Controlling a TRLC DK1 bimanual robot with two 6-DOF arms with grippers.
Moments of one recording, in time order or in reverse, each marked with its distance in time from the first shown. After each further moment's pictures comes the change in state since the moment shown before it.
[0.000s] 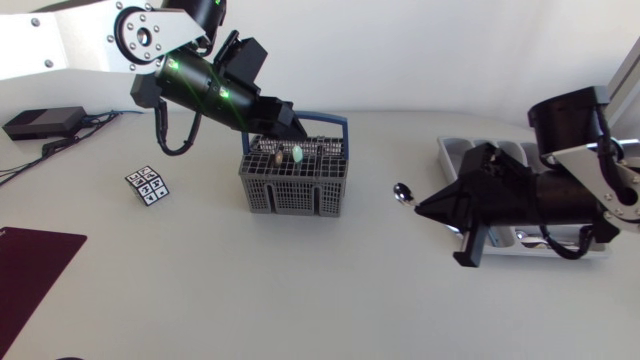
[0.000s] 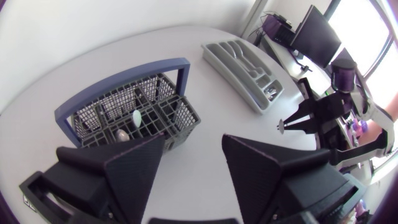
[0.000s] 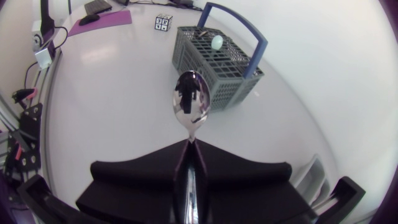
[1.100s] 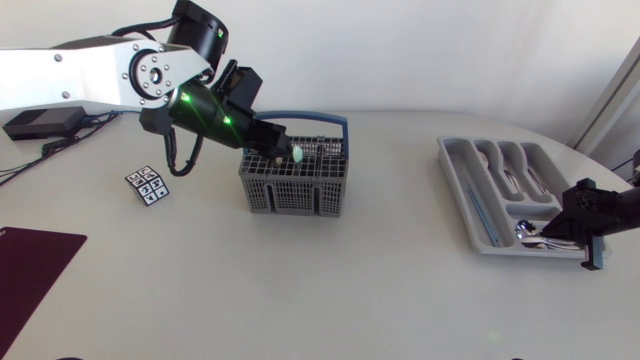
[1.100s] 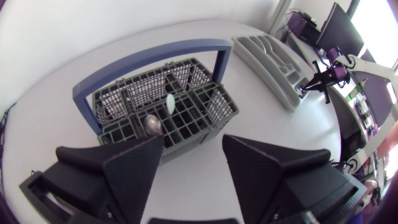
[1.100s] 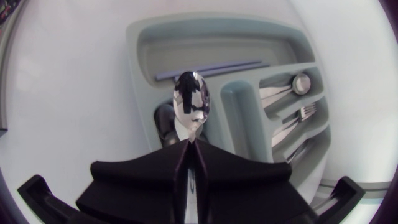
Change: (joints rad) left arm 0.014 0.002 -0.121 0.120 -0.160 -0.003; right arm -0.791 0.656 0.364 -0.202 0.116 -1.017
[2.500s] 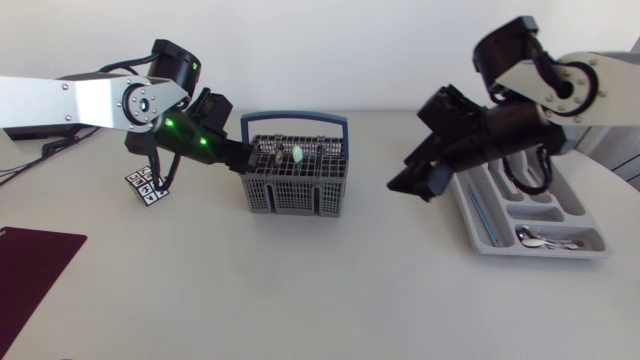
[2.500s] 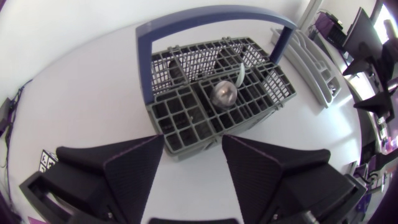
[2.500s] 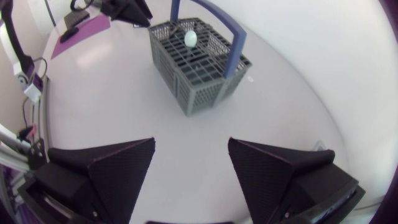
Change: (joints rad) left arm 0.140 0.031 -0.115 0.084 -0.045 0.063; right arm 0.915 -0.344 0.063 -0.014 0.029 1.260
